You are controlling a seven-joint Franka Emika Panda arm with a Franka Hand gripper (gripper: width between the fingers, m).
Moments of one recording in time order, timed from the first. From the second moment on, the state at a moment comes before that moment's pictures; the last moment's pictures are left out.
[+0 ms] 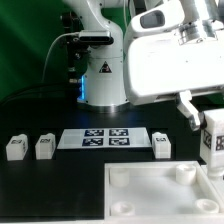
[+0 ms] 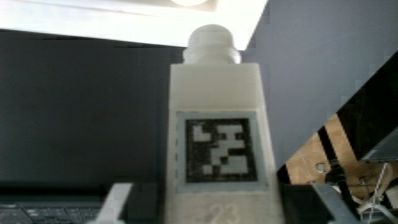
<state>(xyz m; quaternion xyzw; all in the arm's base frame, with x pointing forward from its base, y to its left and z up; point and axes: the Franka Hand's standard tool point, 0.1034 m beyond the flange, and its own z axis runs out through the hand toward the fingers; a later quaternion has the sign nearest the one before) 0.626 0.122 0.135 -0.95 -0.08 -0.31 0.05</state>
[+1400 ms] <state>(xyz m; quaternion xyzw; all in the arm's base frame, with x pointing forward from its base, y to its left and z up) 0.609 0.115 0.081 -0.95 -0.07 -0.31 0.05</state>
